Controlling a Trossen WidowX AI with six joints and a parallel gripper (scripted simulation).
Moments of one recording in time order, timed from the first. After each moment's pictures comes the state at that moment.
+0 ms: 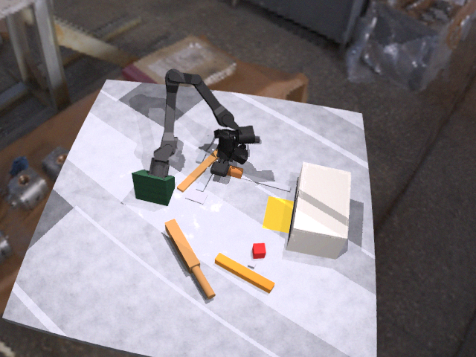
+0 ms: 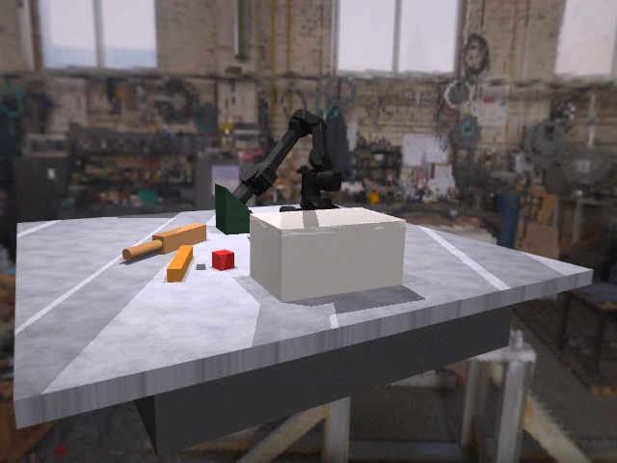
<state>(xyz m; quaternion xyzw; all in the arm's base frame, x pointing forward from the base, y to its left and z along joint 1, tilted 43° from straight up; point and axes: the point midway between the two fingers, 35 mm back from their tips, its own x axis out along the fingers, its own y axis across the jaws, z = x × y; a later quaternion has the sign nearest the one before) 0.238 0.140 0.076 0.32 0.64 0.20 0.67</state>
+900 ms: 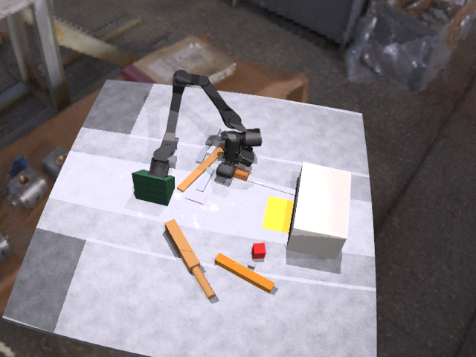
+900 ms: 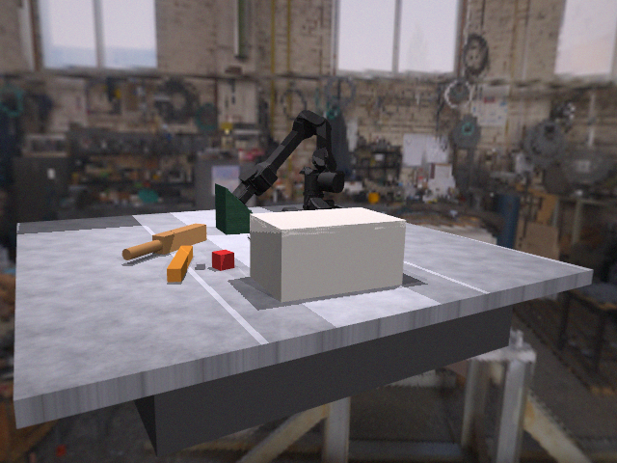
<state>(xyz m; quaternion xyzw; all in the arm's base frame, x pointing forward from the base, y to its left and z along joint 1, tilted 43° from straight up) 0.263 0.135 0.075 0.34 0.65 0.19 0.66</state>
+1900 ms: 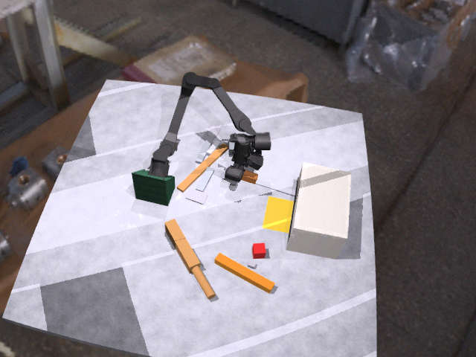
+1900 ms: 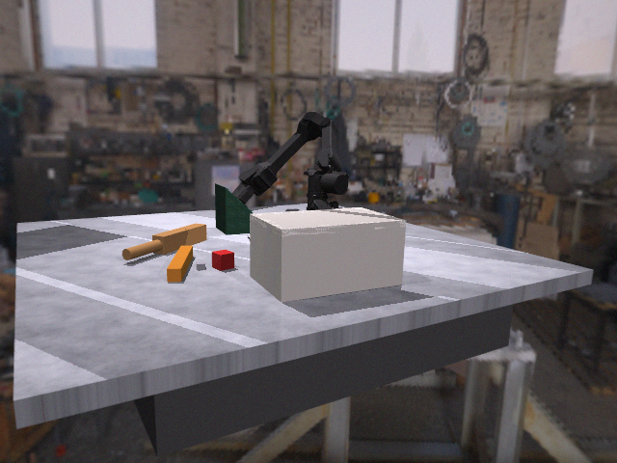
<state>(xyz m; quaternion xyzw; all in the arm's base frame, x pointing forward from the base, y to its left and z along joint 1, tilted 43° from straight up) 0.299 0.127 0.072 0.34 0.65 0.19 0.66</state>
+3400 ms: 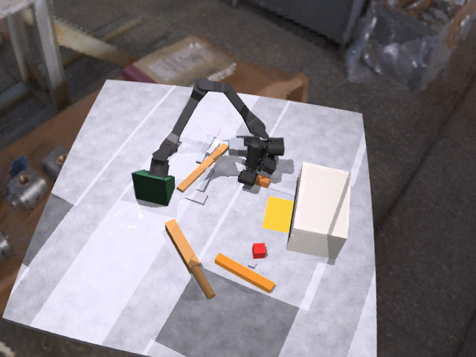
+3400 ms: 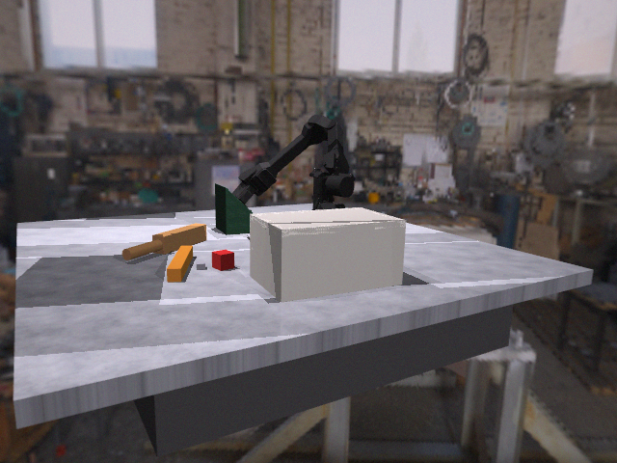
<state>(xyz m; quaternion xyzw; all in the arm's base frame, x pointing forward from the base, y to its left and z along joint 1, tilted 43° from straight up) 0.349 0.116 0.069 0.34 0.65 0.19 0.66</state>
